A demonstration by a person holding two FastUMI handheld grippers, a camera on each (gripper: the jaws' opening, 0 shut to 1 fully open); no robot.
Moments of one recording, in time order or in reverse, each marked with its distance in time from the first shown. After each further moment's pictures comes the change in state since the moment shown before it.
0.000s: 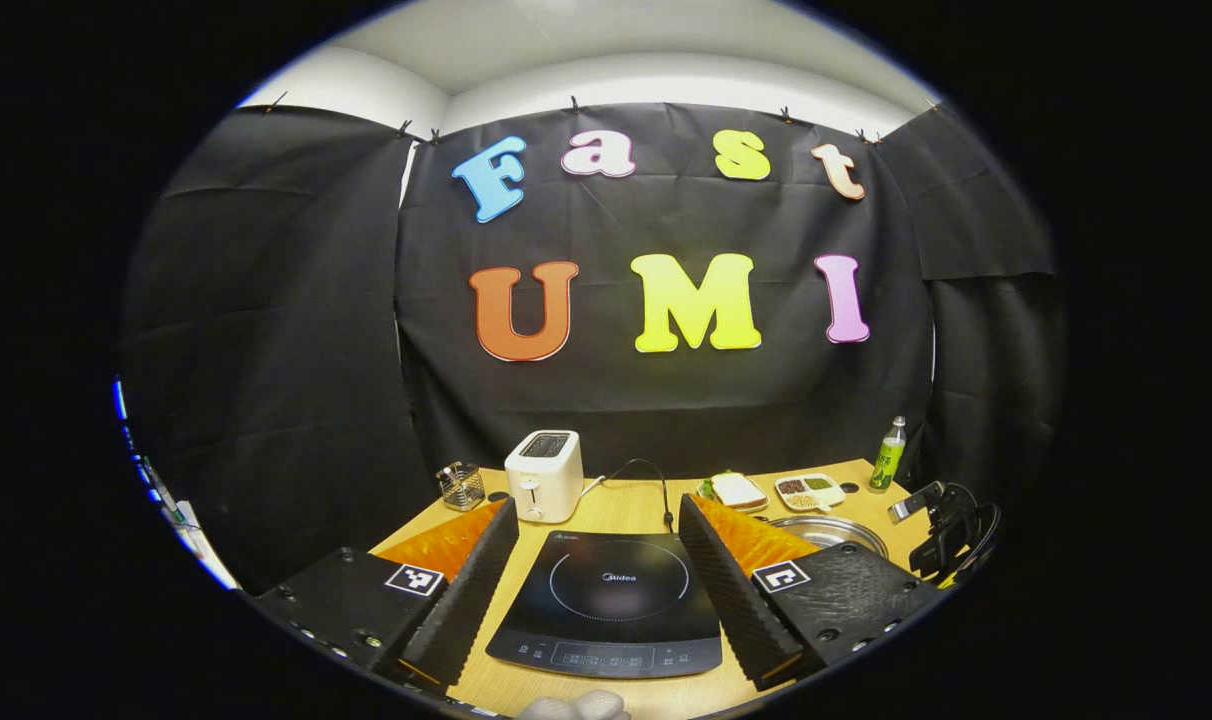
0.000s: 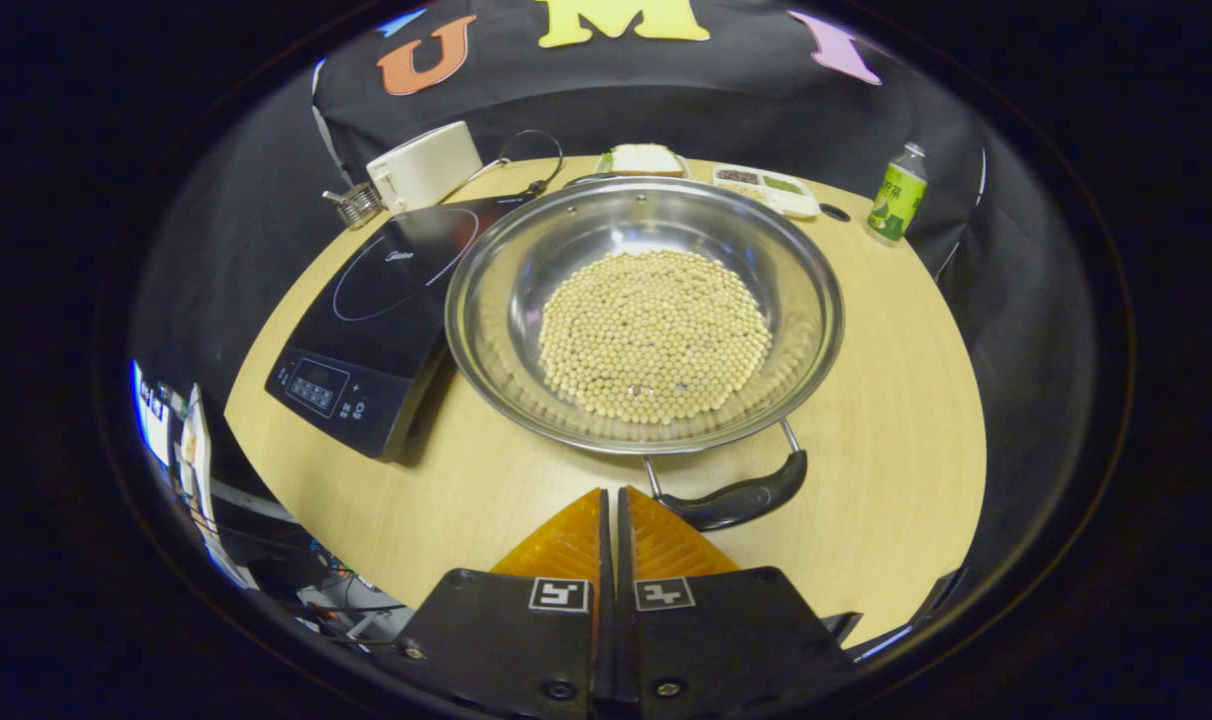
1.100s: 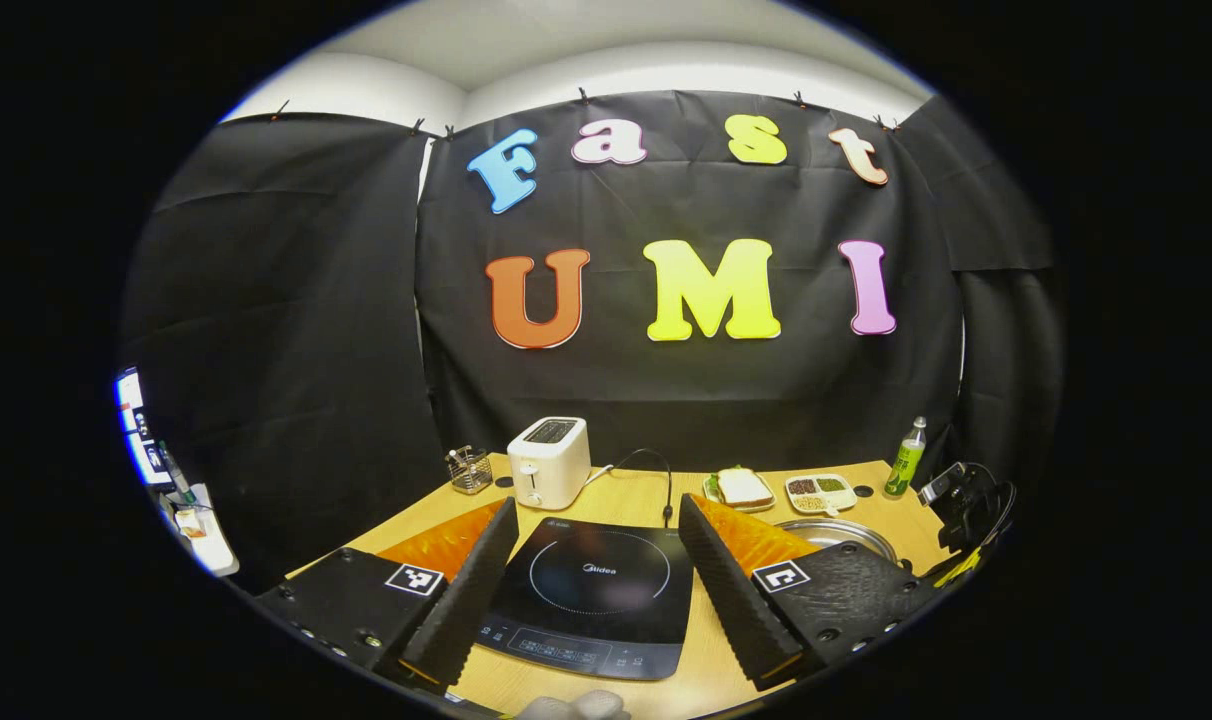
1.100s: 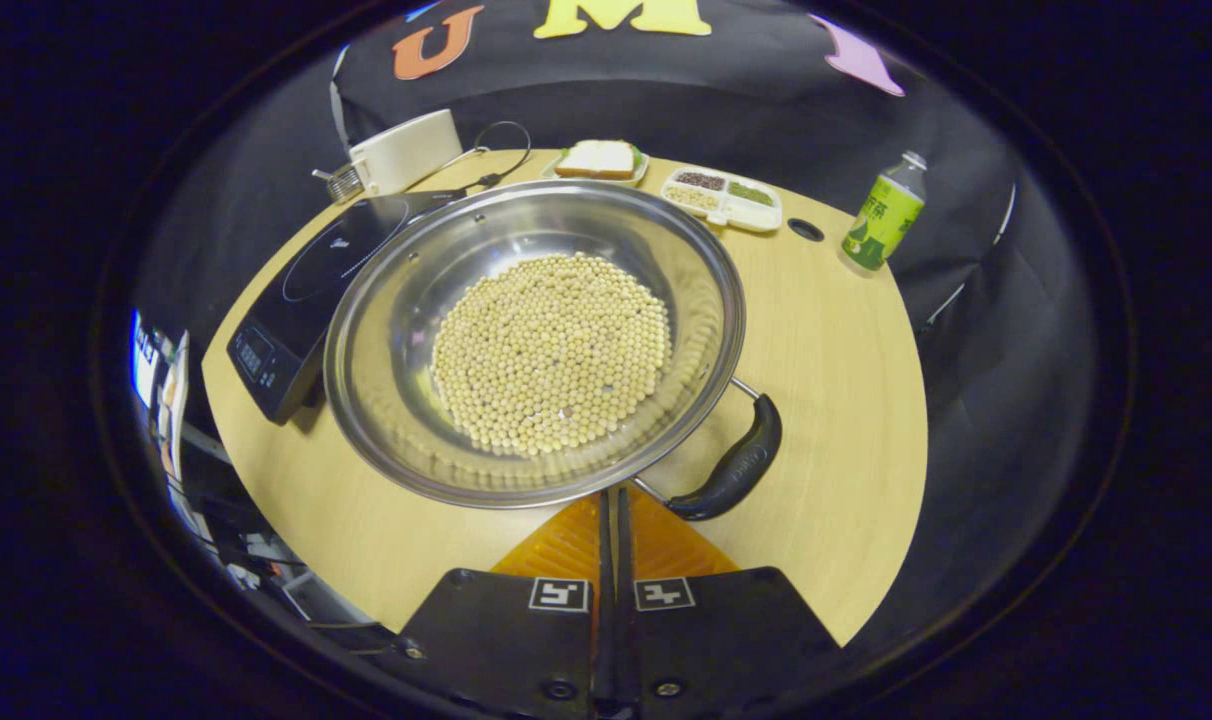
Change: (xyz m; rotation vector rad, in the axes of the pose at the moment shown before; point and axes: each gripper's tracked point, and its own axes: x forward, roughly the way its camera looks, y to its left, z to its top) left arm 0.006 -0.051 -0.011 -0.010 0.044 0.134; right arm 0.016 -0.128 0.034 -0.175 0.030 -0.009
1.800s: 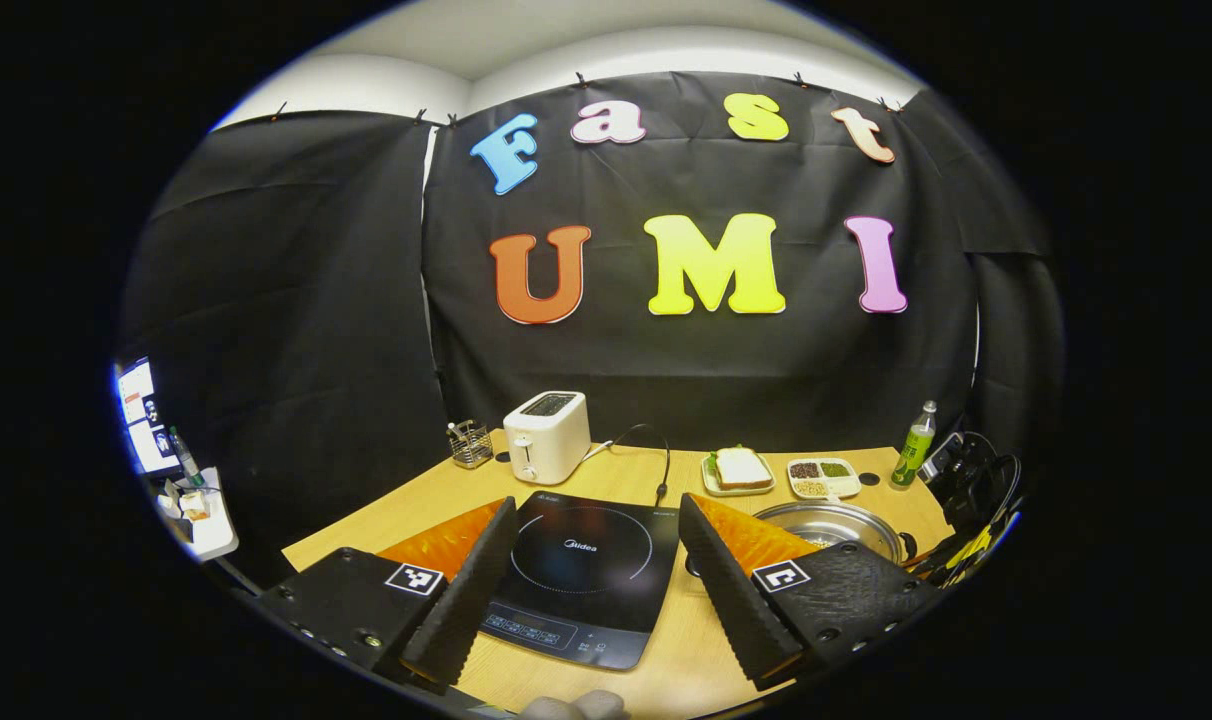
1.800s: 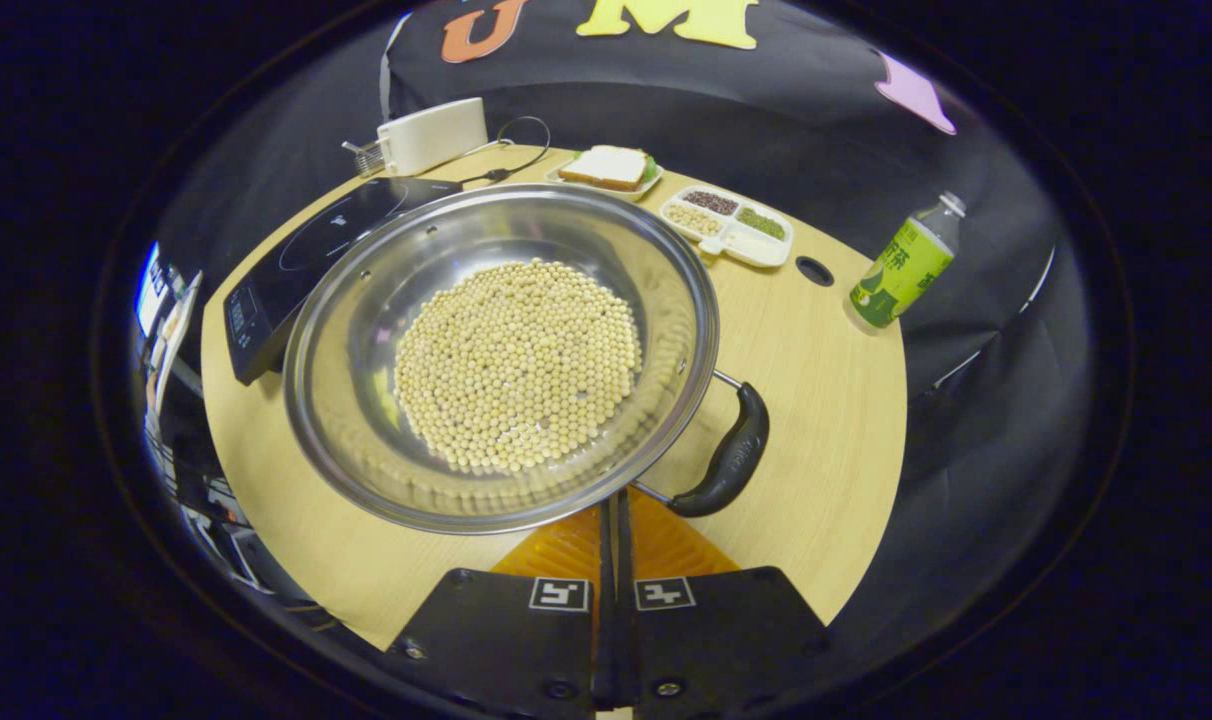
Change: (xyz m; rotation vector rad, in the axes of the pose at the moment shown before) left arm -0.003 -0.043 -0.021 0.001 0.058 0.045; right arm 0.017 -0.056 0.029 -0.173 -0.033 0.019
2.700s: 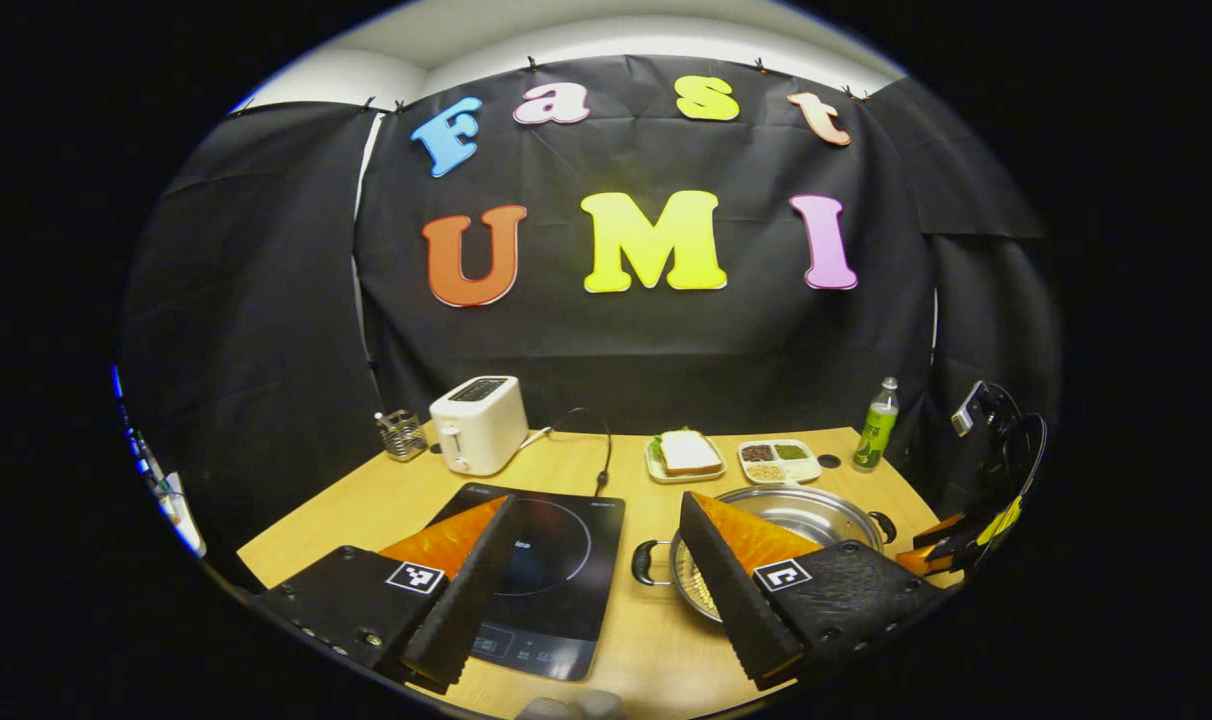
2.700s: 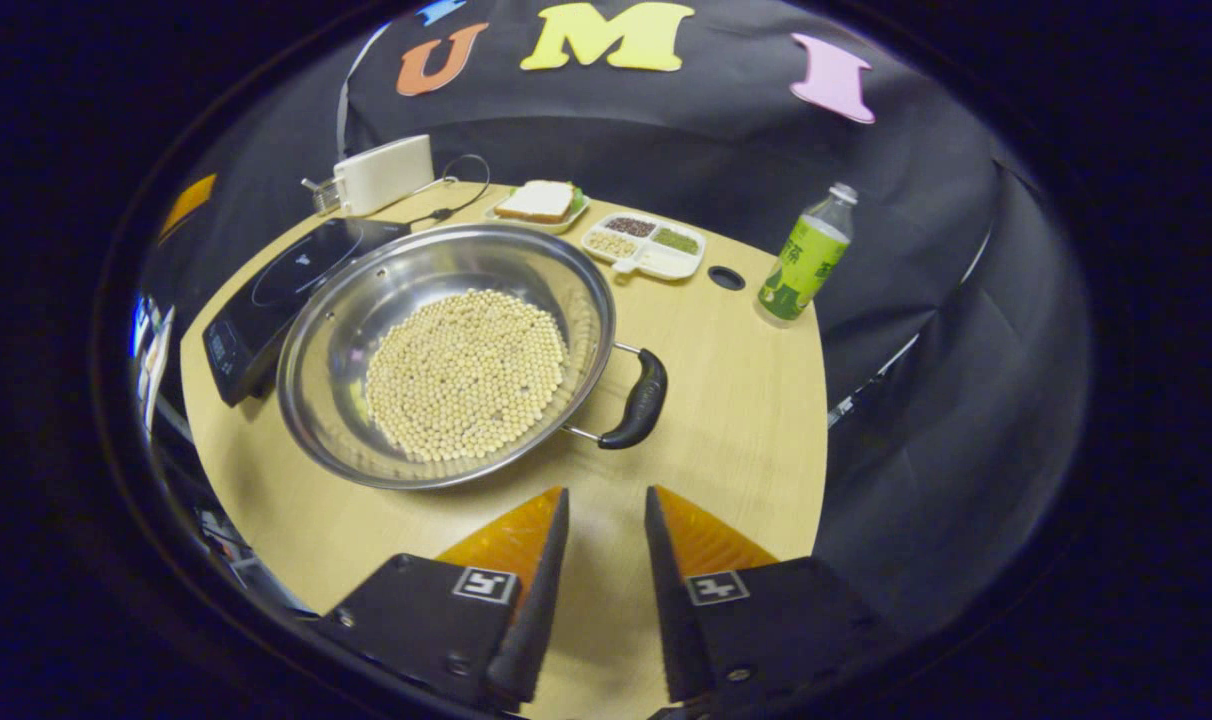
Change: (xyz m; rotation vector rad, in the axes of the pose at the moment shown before) left arm 0.036 -0.064 -0.033 0.020 0.045 -0.201; right arm -0.050 -0.036 -0.015 0.155 -0.126 -0.130
